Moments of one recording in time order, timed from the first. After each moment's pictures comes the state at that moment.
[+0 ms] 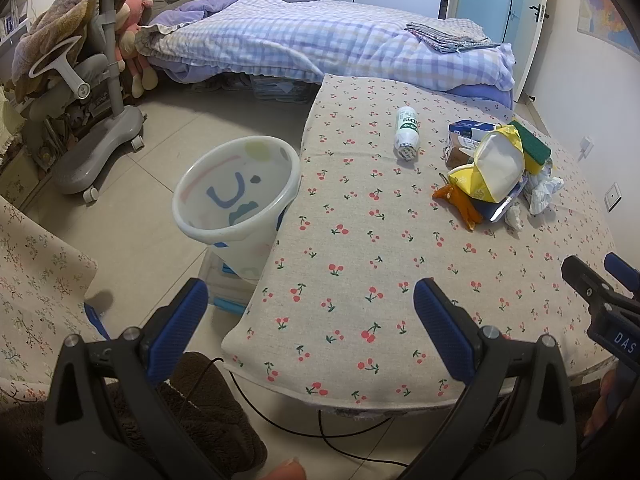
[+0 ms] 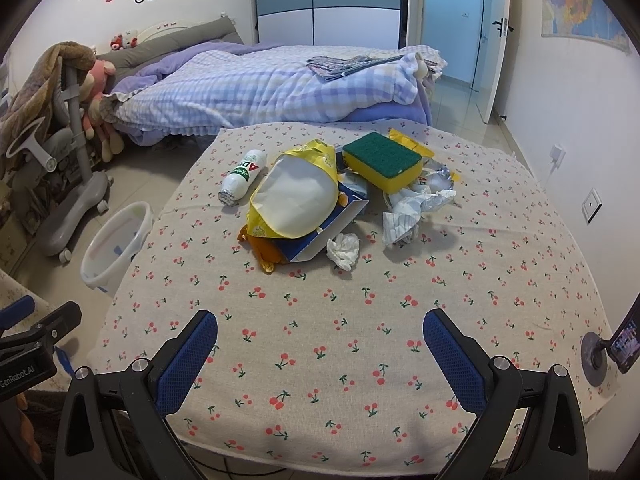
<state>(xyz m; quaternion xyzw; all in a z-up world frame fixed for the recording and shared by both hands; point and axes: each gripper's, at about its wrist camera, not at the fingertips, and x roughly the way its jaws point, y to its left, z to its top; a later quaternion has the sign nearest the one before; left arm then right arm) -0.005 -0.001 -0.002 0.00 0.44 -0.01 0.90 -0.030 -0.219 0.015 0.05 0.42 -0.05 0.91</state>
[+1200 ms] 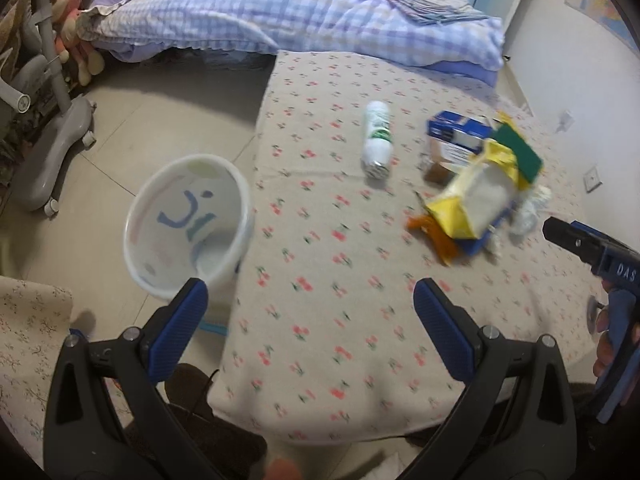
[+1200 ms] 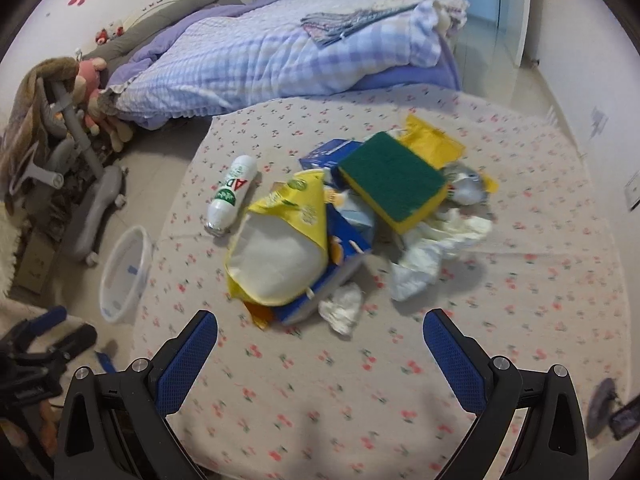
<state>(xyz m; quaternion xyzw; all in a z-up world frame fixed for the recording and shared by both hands) 0.097 -0.016 0.017 0.01 0.53 -0.08 0.84 0.089 -0.278 0.023 0.13 0.52 0.02 0.84</state>
